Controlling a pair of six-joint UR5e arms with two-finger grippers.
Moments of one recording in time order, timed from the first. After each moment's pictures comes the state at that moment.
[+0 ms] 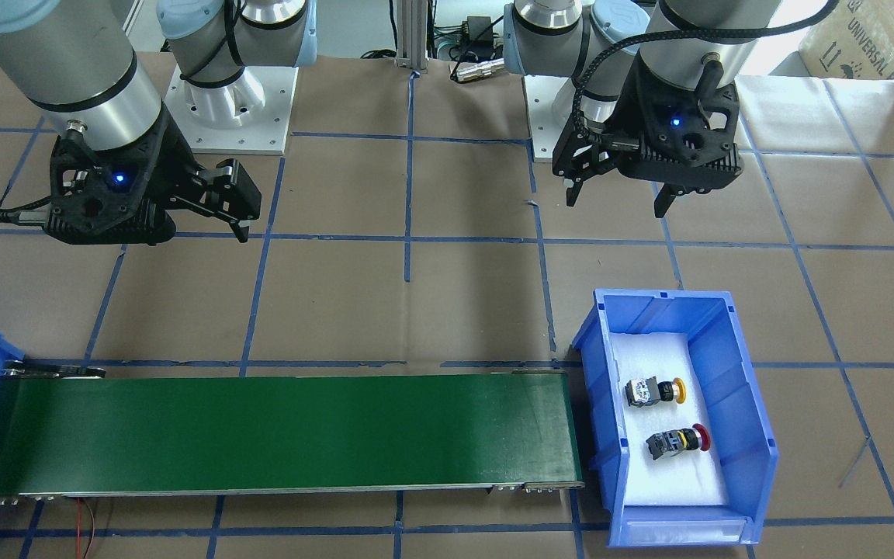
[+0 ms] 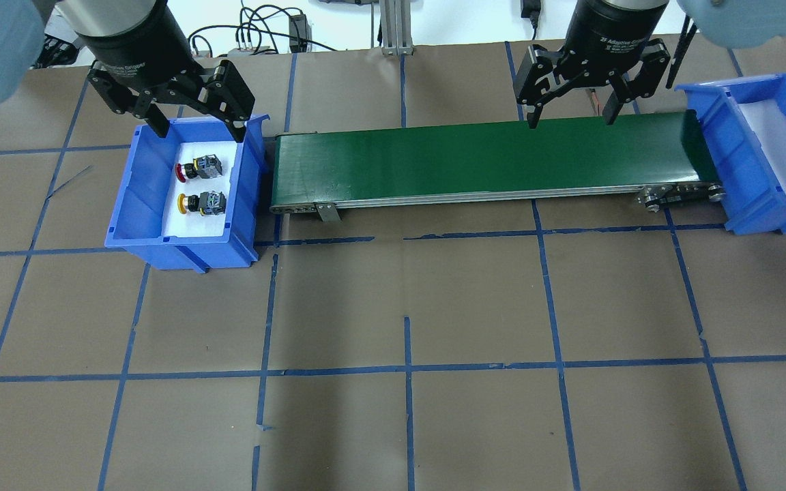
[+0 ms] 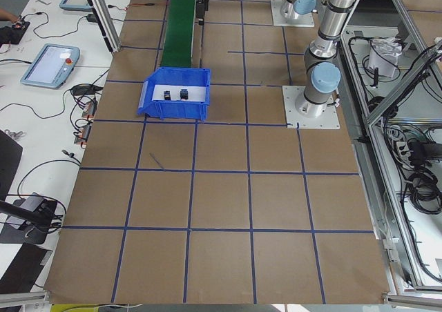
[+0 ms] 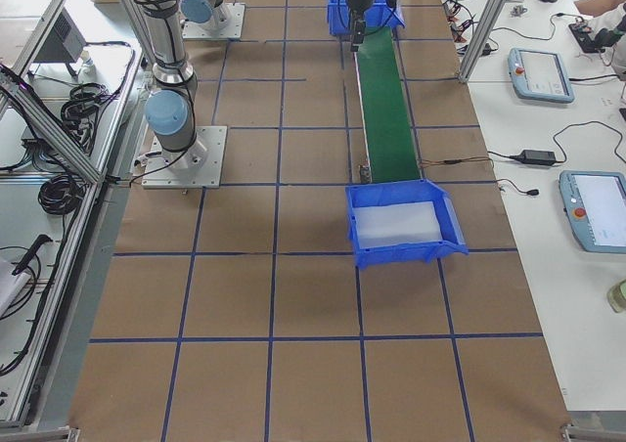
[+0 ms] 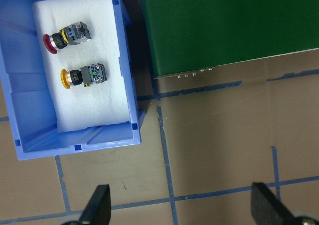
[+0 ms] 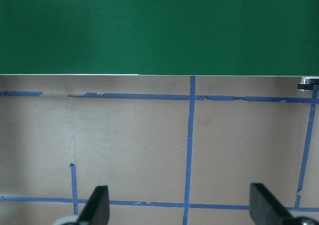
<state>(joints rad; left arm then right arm) -1.62 -1.64 -1.42 -1.62 1.57 0.09 1.61 -1.42 1.39 -1.50 -1.53 0.01</state>
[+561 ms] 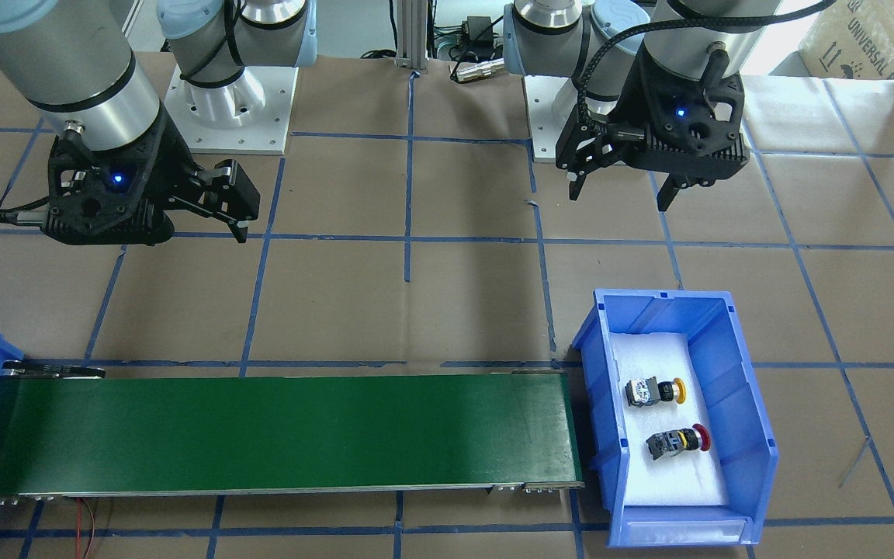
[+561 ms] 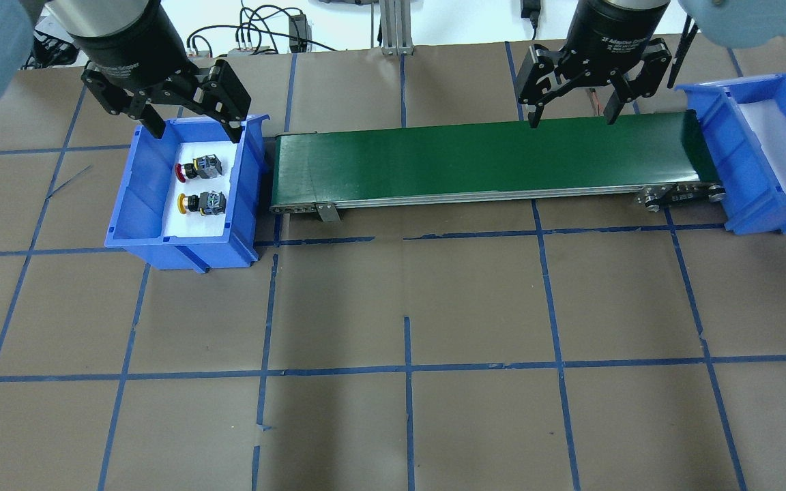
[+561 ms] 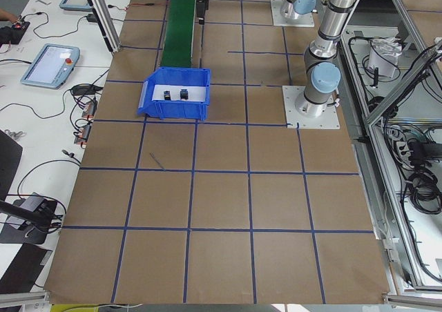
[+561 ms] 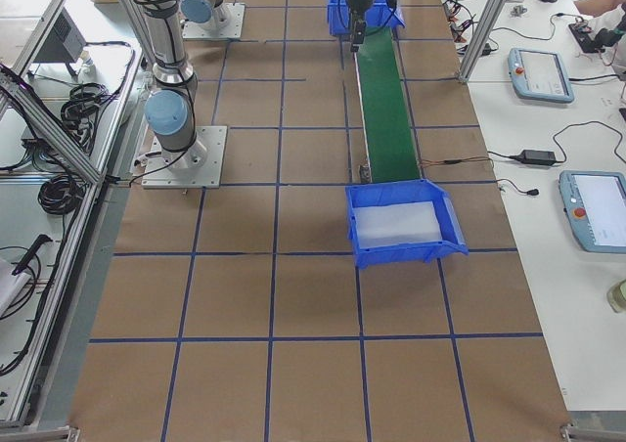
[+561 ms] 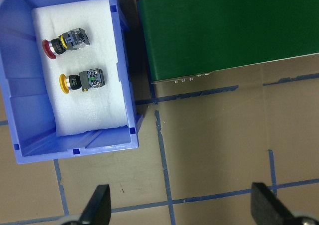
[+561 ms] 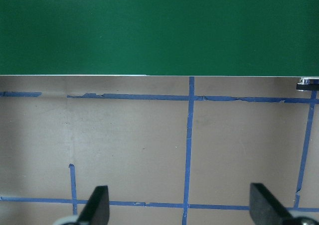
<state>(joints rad) -1.60 -1.62 -1.43 -1.63 1.57 0.09 1.61 -1.42 1.39 -1.51 -1.53 0.01</state>
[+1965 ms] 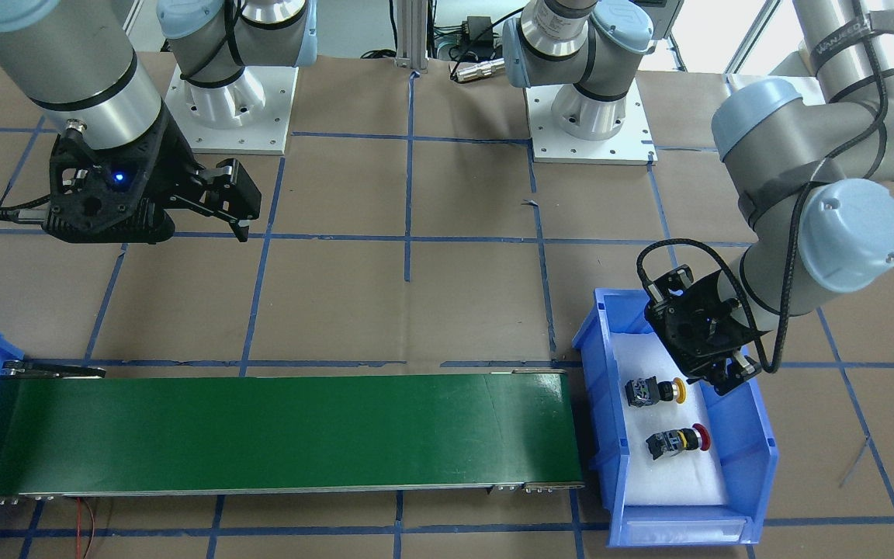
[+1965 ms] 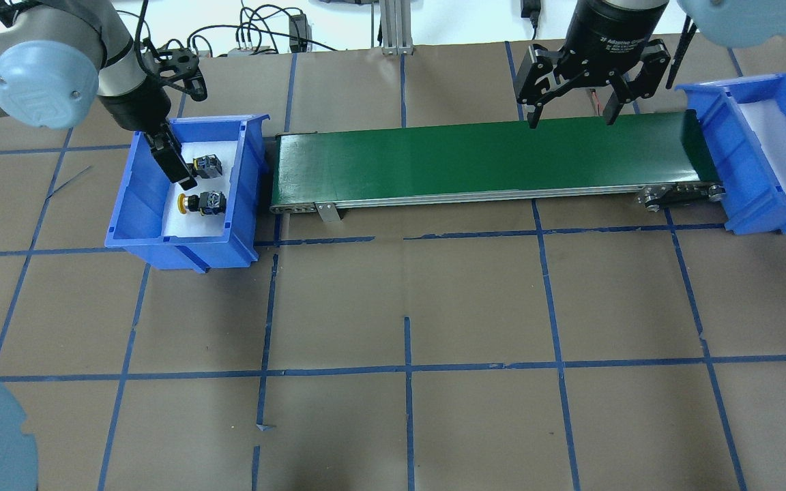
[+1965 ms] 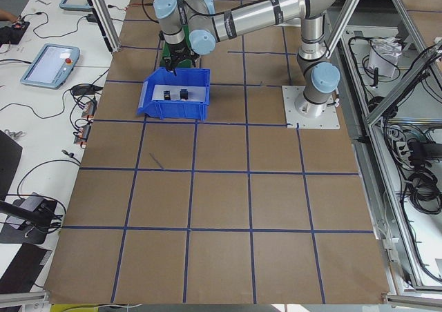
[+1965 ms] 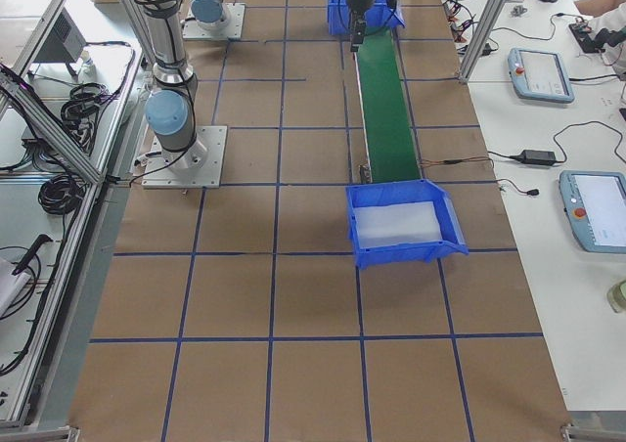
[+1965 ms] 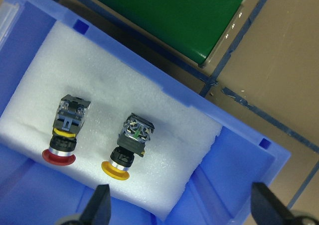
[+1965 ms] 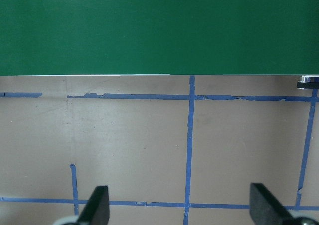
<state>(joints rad) -1.40 -1.92 -1.54 -1.37 1.57 1.32 1.61 -1.42 1.39 -1.50 -1.53 0.02</state>
